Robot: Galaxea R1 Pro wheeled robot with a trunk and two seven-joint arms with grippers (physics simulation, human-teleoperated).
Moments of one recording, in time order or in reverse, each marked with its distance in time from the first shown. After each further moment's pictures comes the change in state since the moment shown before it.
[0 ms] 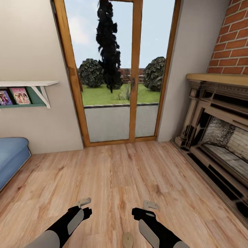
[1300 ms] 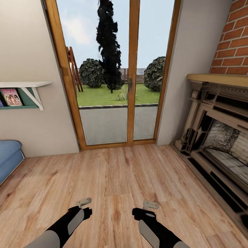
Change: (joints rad) left arm 0.000 -0.001 -0.004 0.000 0.000 0.002 -0.001; right arm 0.000 0.000 0.001 0.006 0.011 -0.008 -0.001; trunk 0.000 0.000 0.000
